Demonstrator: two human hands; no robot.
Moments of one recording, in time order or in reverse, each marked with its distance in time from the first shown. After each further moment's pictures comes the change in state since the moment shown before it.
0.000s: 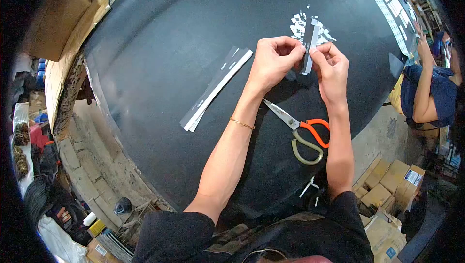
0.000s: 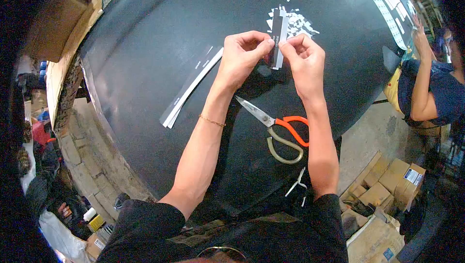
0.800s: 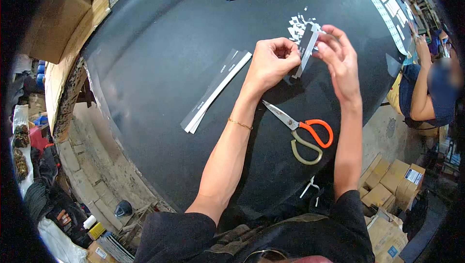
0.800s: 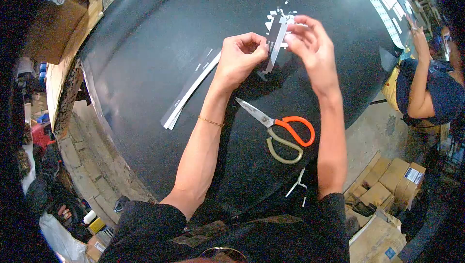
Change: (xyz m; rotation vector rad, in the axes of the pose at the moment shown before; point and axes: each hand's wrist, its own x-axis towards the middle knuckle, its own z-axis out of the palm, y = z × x) left_hand -0.001 0.001 -0.004 0.049 -0.014 0.015; right_hand 0.013 -0.030 -0.011 -0.002 -0.116 -0.033
